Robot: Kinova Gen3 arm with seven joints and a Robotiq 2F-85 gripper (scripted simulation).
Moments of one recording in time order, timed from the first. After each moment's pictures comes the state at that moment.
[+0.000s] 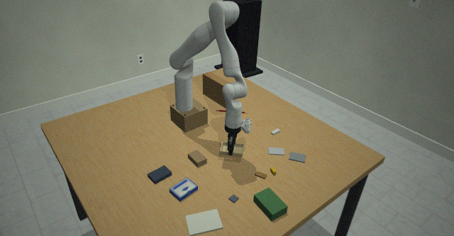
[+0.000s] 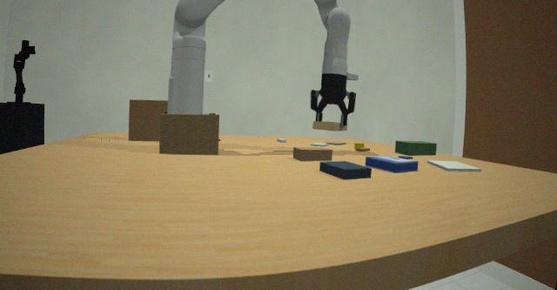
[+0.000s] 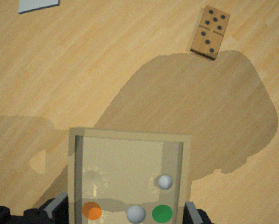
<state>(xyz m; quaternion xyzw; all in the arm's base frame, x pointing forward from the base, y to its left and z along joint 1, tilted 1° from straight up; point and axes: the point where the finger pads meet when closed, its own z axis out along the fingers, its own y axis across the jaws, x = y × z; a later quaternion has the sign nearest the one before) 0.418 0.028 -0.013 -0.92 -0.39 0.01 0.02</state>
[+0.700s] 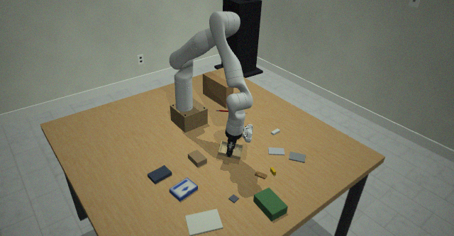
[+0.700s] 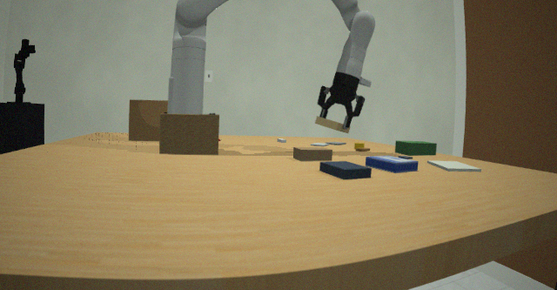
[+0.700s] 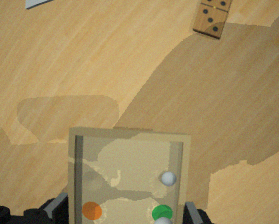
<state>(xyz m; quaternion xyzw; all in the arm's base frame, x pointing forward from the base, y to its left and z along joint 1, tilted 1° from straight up) 0.424 0.017 -0.010 -0.92 -0.38 0.10 0.09</state>
